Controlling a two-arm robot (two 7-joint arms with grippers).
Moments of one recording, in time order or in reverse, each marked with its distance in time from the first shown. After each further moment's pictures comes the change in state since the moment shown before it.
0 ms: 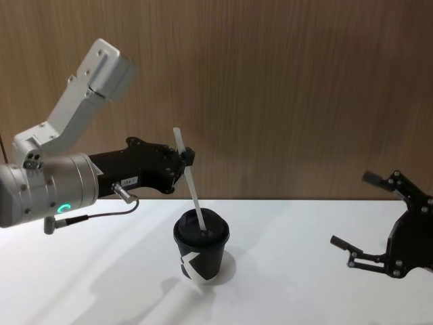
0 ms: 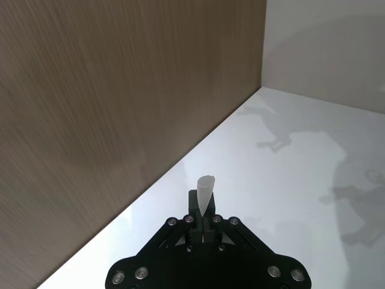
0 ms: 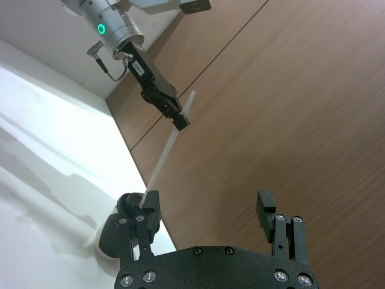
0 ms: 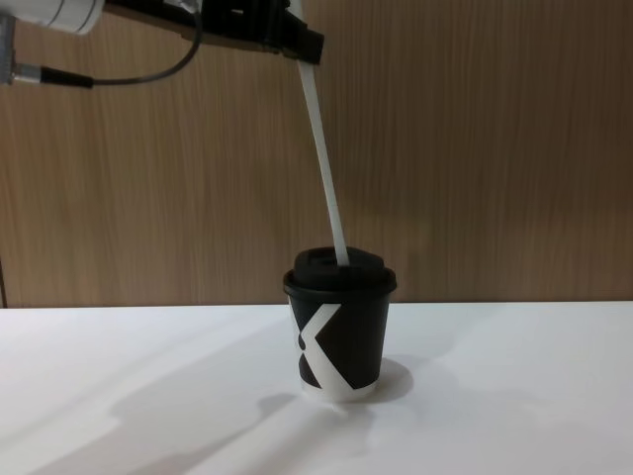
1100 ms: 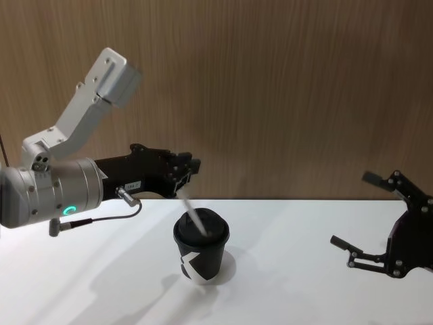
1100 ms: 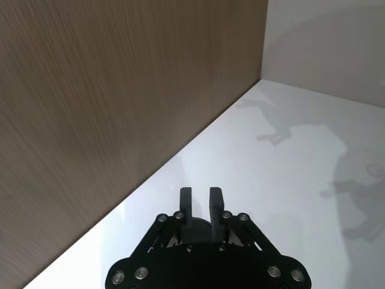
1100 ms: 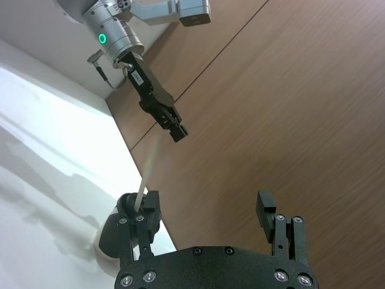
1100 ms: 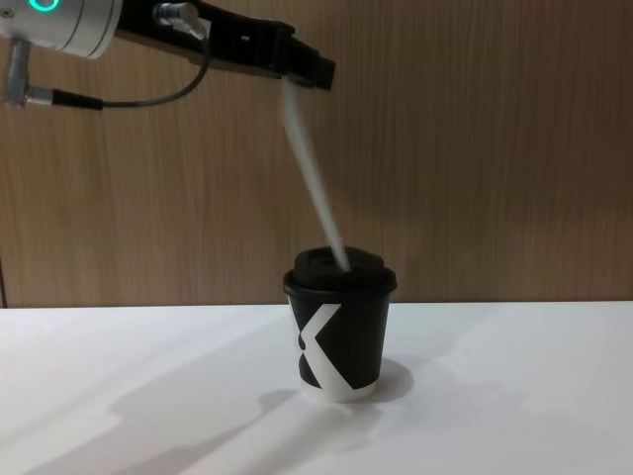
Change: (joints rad) left arm -0.022 -0.010 0.030 0.048 -0.006 0.000 -0.011; right arm 0.000 0.000 0.000 0.000 0.000 0.000 0.000
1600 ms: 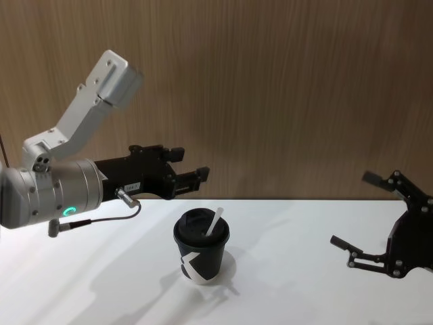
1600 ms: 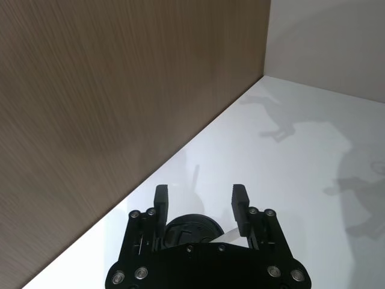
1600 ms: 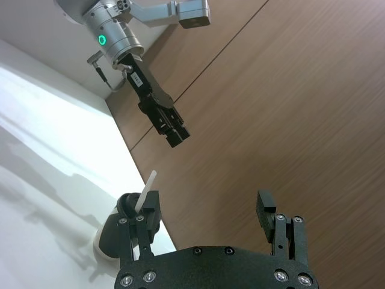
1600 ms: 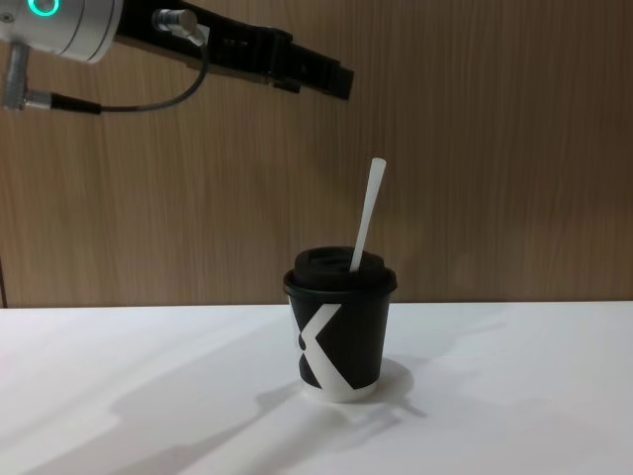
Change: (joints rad) left arm -0.002 0.001 0.005 0.003 0.007 0.005 0.004; right arm 0.000 0.000 0.000 0.000 0.000 0.000 0.000
